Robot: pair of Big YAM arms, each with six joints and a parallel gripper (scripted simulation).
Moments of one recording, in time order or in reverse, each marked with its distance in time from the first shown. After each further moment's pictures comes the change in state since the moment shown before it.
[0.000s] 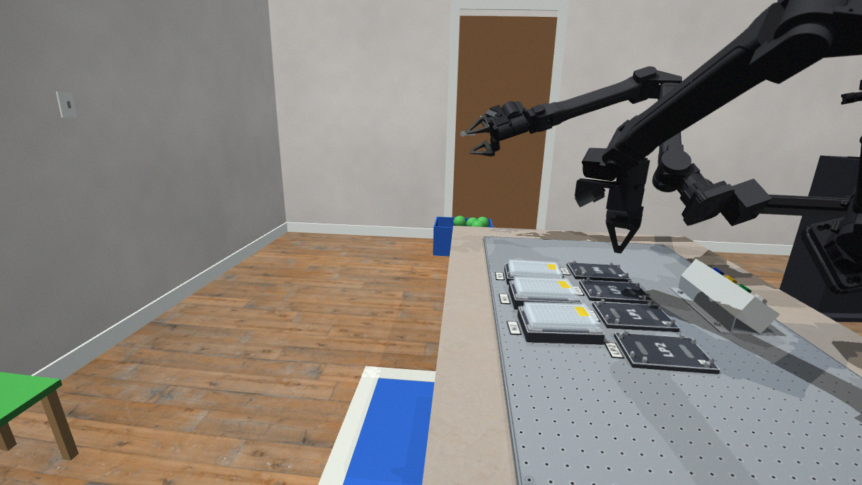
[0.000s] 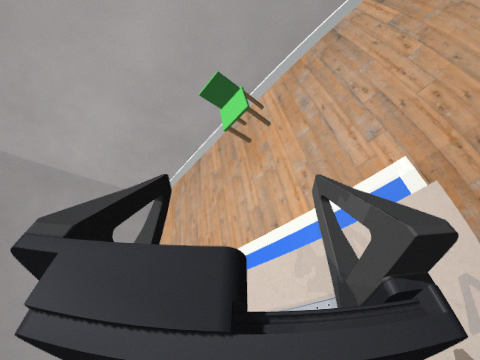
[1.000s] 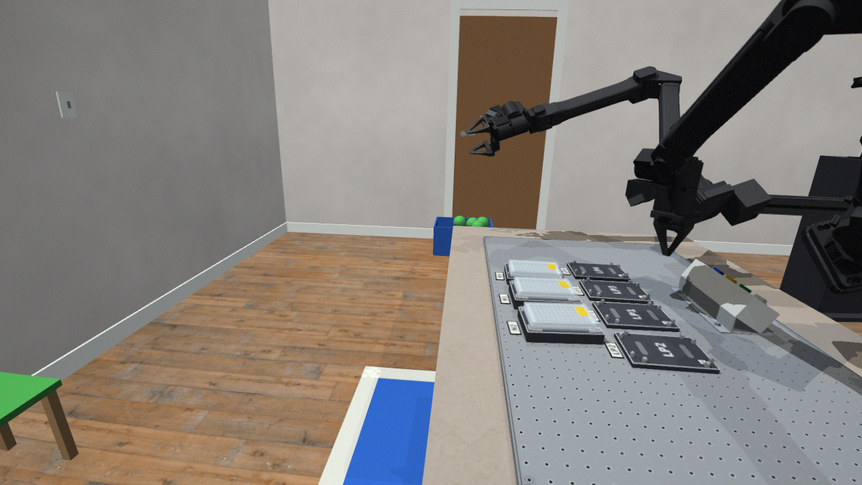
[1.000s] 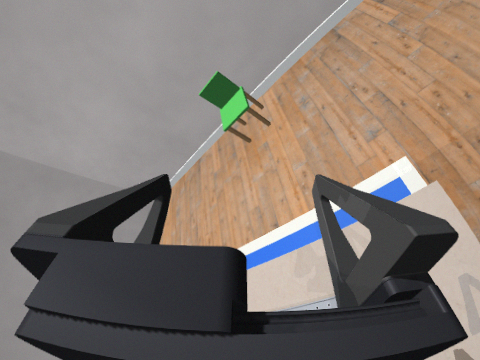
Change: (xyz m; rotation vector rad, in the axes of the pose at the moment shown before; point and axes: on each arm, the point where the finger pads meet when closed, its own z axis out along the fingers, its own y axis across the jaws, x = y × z) left arm 0.095 -0.039 -0.002 0.001 -0.006 0.379; right arm 0.000 0.000 0.000 0.000 0.000 0.000
